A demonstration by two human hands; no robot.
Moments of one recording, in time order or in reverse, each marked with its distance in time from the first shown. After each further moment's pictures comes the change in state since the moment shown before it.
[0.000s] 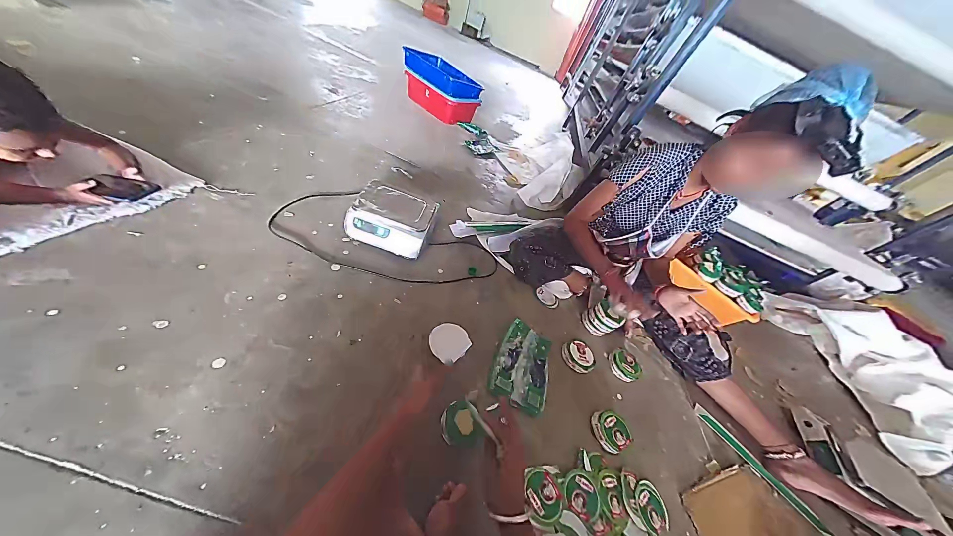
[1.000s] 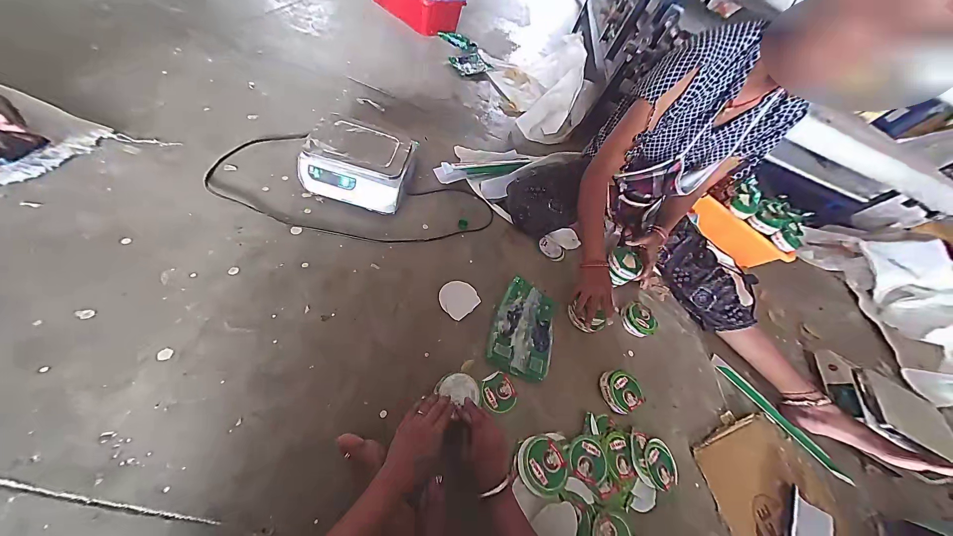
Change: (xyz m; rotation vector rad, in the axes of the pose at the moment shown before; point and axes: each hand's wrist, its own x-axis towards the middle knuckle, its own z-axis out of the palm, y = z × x) left_hand 0.010 -0.137 0.038 1.112 -0.038 0.646; right_hand -0.036 0.102 0.036 -0.443 -0.065 -0.195
